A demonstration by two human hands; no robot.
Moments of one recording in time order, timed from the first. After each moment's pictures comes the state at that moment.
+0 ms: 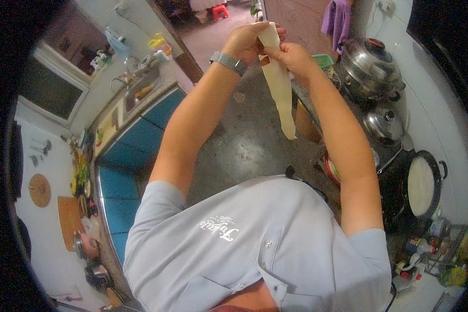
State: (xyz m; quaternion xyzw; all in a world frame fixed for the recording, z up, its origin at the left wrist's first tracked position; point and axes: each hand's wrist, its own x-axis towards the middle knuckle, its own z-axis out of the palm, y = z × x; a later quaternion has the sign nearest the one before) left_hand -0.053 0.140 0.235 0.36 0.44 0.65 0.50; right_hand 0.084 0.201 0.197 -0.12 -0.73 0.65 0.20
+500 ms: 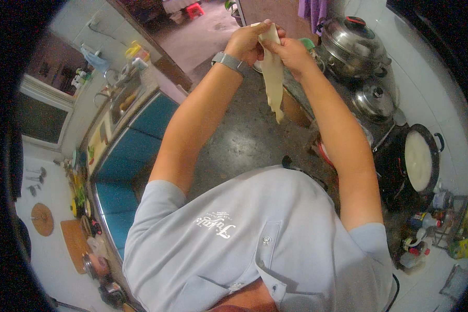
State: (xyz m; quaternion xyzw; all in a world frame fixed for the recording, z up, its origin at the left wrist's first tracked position) left_hand -0.014 0.168 0.200 0.34 0.45 0.62 0.54; right_hand 0.114 0.211 0.172 -0.21 -0.67 0.66 0.28
